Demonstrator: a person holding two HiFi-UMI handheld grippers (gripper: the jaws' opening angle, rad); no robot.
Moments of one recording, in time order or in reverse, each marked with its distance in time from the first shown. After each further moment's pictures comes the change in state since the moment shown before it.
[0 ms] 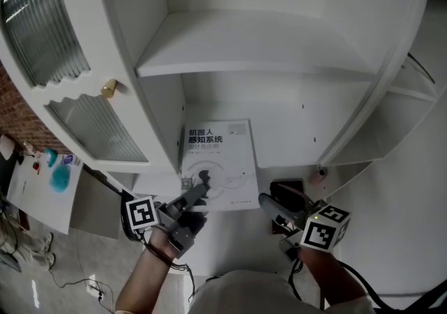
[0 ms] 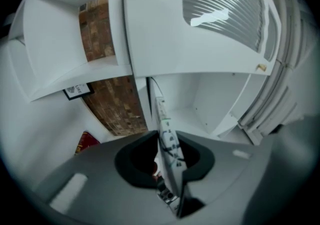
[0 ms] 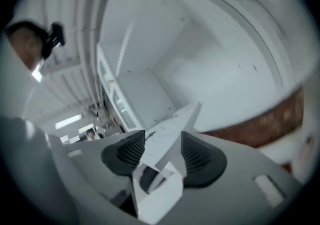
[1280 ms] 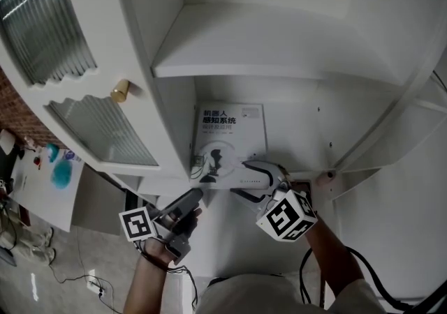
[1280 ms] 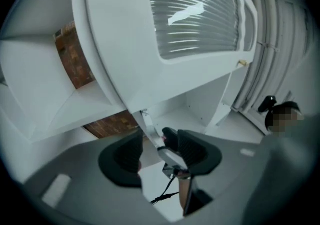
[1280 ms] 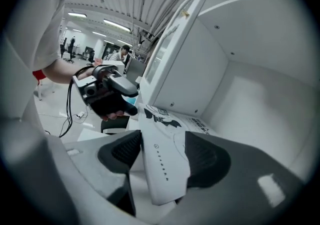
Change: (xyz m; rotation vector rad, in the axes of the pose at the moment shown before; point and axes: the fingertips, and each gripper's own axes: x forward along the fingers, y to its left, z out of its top) left arm -0.027 -0.007 0.036 0.246 -0.017 -0.050; right arm 0.125 0.017 -0.023 -1.094 0.312 0.075
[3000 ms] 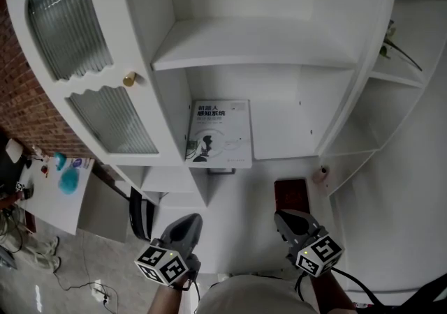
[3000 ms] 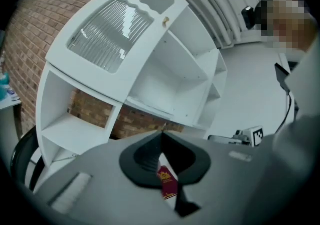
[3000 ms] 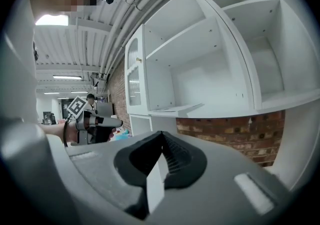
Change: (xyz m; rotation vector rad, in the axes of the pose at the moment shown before) left arm -0.067 -0.021 -0.101 0.726 -0.006 0.392; right arm -0.169 0.087 -0.069 0.727 -0.242 -0.255
